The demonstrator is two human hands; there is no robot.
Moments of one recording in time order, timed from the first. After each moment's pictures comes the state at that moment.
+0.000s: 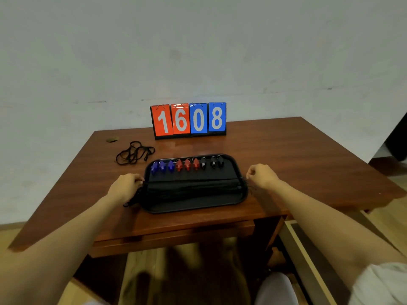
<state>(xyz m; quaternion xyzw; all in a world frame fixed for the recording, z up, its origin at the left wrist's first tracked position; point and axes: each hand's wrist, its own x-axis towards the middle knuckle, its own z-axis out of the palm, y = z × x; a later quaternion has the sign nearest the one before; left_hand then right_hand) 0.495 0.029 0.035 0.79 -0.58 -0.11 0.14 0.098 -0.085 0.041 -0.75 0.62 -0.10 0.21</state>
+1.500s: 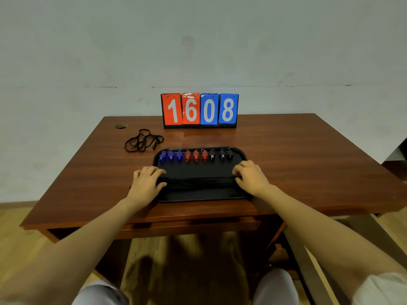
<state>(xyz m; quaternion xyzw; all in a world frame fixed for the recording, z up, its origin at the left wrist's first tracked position) 0.468 0.046 -0.003 0.73 -0.67 0.03 0.15 0.150 -0.065 0.022 -0.87 0.48 -0.07 0.03</state>
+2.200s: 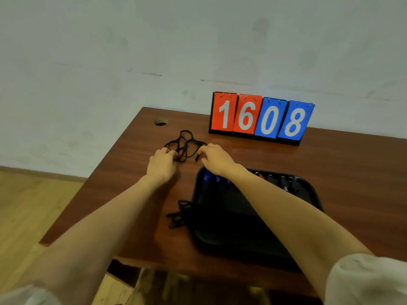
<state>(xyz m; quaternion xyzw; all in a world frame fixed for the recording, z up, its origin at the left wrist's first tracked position) 0.601 -0.067 0.008 0.83 -0.54 -0.05 0.15 0.443 -0.165 0.037 -0.92 0.35 -0.05 0.16</state>
